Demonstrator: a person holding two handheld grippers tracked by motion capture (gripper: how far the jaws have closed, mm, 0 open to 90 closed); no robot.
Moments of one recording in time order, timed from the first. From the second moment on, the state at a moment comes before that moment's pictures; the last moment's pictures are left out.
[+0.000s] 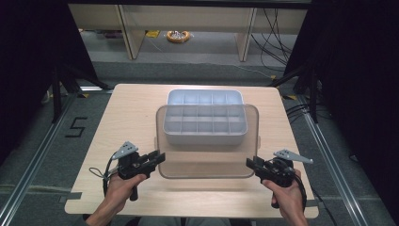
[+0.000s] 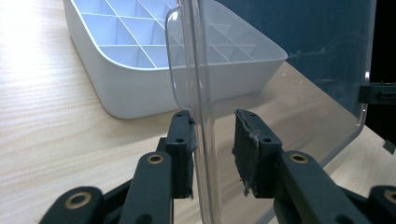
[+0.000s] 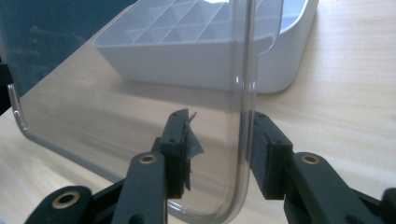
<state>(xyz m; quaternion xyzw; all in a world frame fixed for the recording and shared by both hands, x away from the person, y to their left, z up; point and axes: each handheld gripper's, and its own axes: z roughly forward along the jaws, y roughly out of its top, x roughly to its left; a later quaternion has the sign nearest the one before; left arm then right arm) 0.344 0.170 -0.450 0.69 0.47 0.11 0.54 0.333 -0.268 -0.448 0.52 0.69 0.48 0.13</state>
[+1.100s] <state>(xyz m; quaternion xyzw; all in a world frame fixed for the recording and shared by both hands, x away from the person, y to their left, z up) 0.431 0.161 -0.416 0.67 0.49 0.14 0.55 0.412 -0.262 -0.420 0.53 0.68 0.49 0.15</state>
